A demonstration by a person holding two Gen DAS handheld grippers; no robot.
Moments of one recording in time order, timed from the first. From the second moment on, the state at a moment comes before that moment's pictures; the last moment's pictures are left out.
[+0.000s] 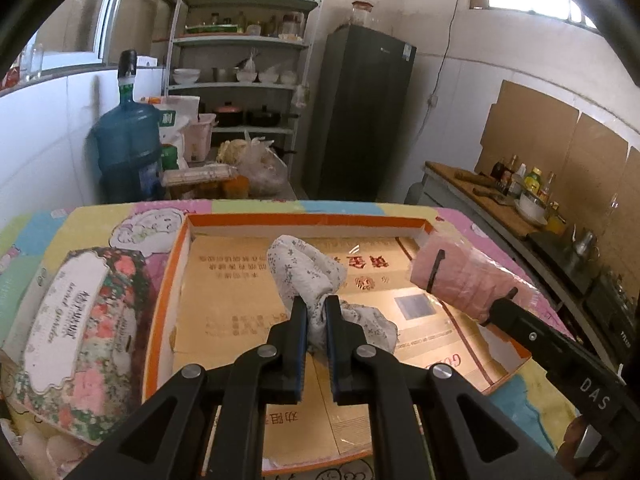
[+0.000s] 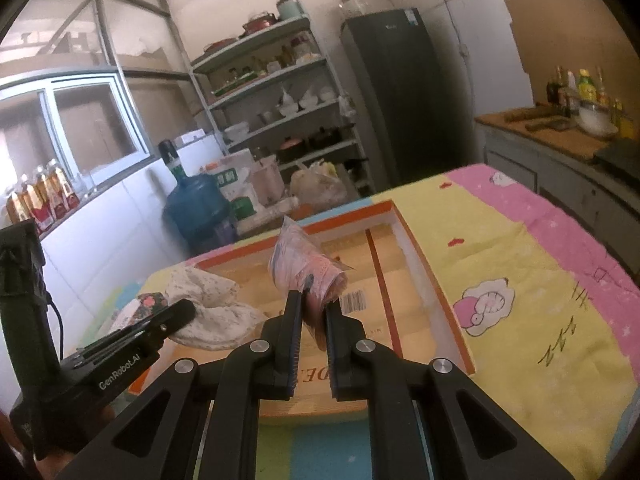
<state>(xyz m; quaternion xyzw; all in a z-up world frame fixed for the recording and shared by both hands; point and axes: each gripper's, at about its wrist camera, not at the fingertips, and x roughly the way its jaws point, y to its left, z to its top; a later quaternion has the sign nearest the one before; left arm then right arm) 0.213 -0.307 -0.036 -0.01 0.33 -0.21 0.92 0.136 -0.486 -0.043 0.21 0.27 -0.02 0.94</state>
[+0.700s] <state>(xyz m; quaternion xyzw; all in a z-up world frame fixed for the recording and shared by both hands) 0.221 -0.311 -0.048 -0.01 0.36 -0.19 0.91 0.150 -0.494 -0.070 0.23 0.32 -0.05 0.92</state>
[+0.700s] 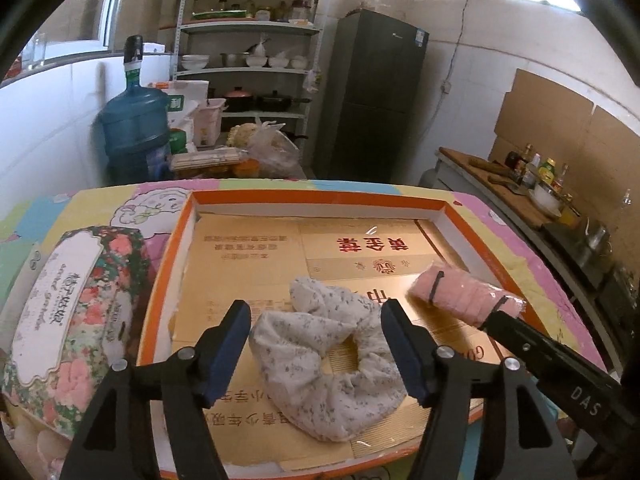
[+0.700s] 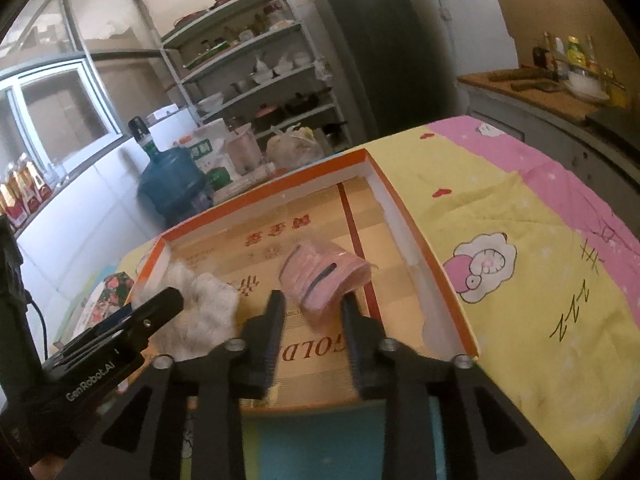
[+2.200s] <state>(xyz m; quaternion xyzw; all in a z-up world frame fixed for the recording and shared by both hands) 0.110 -0.179 0.030 -0.01 0.21 -0.20 0.96 0.089 -0.360 -0.011 0.13 0.26 -0.07 0.95</state>
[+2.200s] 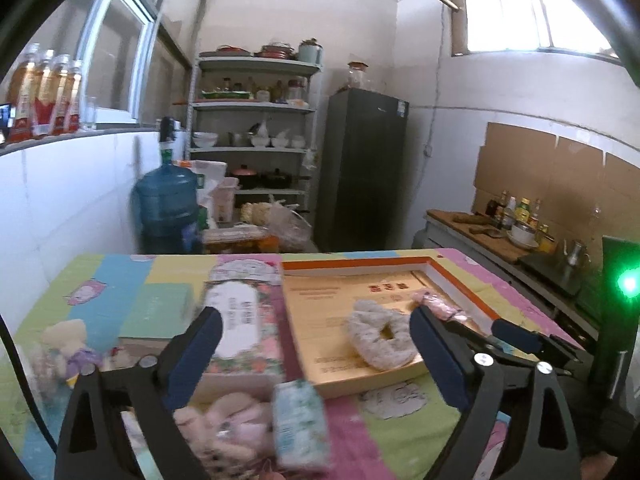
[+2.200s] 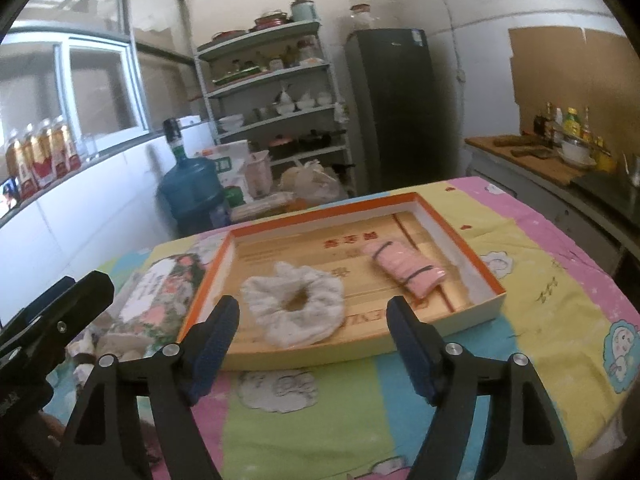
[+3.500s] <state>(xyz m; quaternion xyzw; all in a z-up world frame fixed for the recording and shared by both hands) 0.067 0.046 -0.005 -0.07 0.26 -0.04 0.96 0.066 -0.179 -0.006 0.07 0.27 0.04 0.96</state>
